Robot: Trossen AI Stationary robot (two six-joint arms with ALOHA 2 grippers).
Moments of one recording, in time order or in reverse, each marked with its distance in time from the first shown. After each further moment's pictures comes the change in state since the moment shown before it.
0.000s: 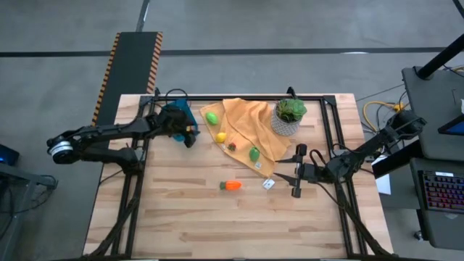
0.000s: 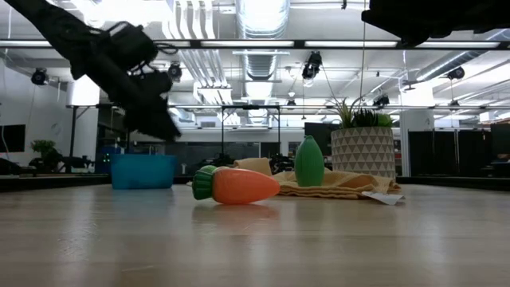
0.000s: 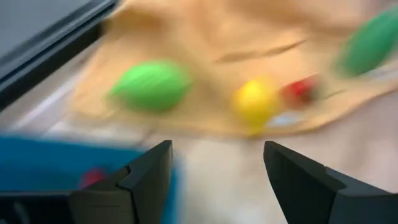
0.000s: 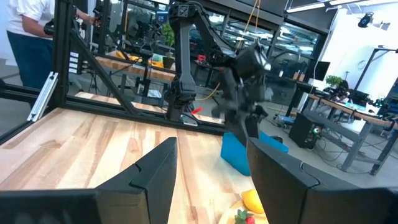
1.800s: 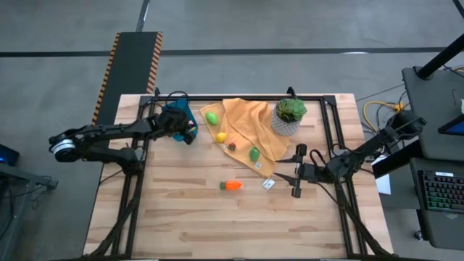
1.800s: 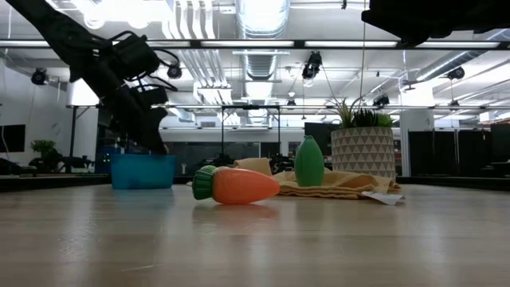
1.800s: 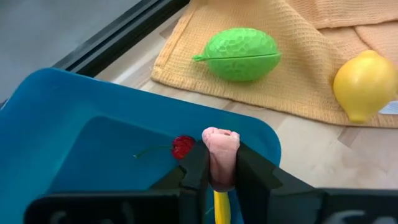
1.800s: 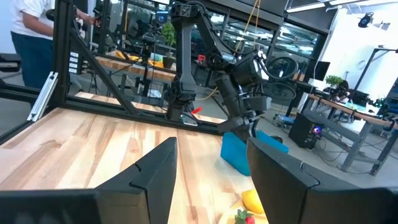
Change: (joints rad) left arm 0.003 0.045 -0.023 -0.026 -0.290 -0.018; right arm 0.000 0.000 0.000 0.000 0.000 0.000
